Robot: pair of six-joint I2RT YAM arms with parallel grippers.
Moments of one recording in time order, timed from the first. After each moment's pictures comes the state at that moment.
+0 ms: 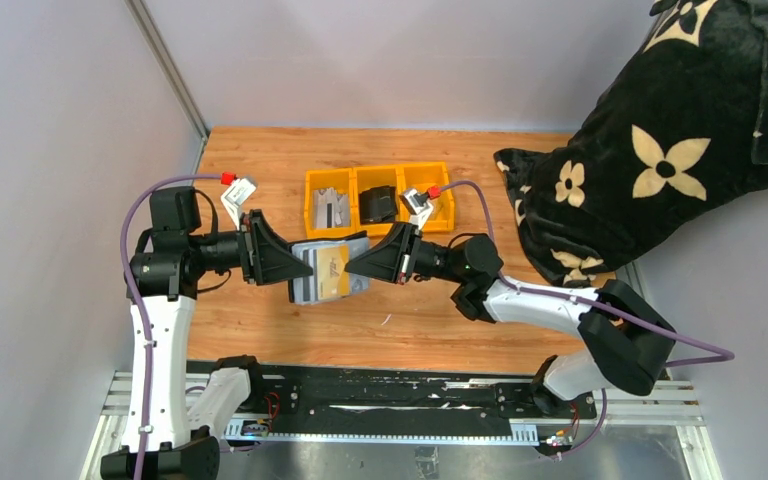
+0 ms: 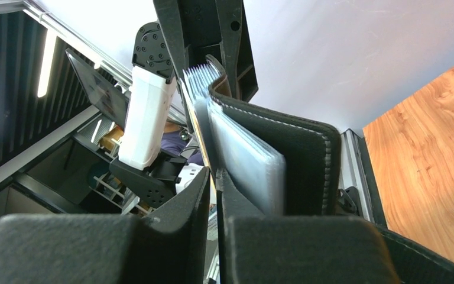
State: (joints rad) left arm 0.10 0.88 1.15 -1.00 1.42 -0.02; right arm 0.90 1.41 0.68 1.20 -0.57 1.22
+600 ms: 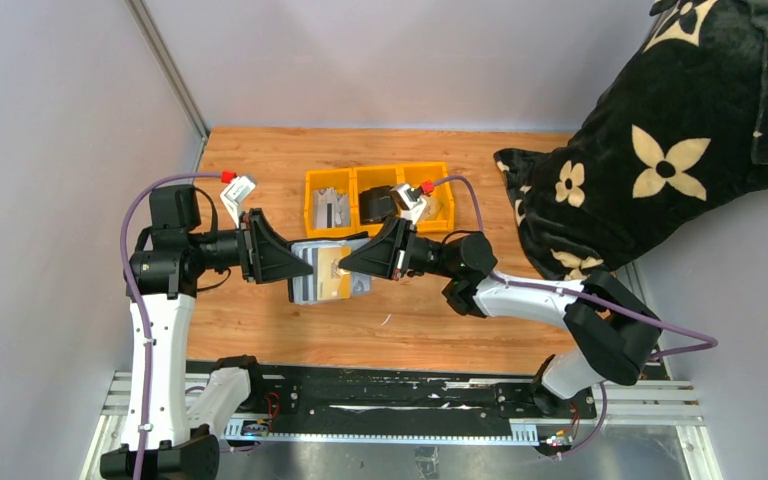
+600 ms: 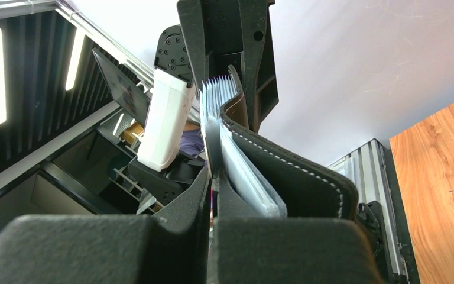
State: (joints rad) left arm 0.09 0.89 1.17 -1.00 1.44 -0.03; right arm 0.91 1.49 0.75 1.30 -0.60 1.30
